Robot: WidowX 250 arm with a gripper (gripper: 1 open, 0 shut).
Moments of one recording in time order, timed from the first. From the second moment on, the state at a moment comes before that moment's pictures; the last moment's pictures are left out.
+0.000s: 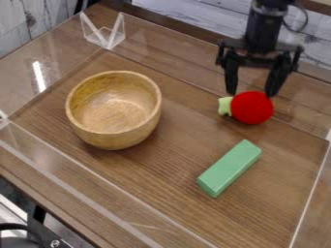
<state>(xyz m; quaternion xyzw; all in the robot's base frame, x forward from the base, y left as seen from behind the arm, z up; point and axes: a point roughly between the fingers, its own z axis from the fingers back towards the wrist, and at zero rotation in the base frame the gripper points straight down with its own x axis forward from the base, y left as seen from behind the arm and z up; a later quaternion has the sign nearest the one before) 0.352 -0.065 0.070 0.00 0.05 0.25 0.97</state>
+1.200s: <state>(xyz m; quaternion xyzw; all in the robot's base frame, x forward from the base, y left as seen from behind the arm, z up) 0.355 -0.046 0.134 -0.05 0.03 0.23 0.97</state>
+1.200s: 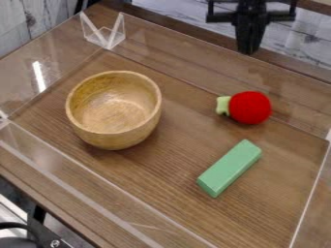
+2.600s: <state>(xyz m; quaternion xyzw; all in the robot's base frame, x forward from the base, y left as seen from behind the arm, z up) 0.362 -0.078 0.053 0.00 0.06 0.31 0.95</state>
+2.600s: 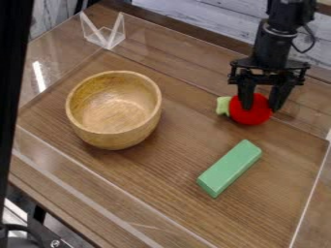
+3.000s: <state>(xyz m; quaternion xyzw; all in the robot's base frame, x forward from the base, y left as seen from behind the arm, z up) 0.355 -0.062 0.089 -0.01 0.05 0.32 0.94</state>
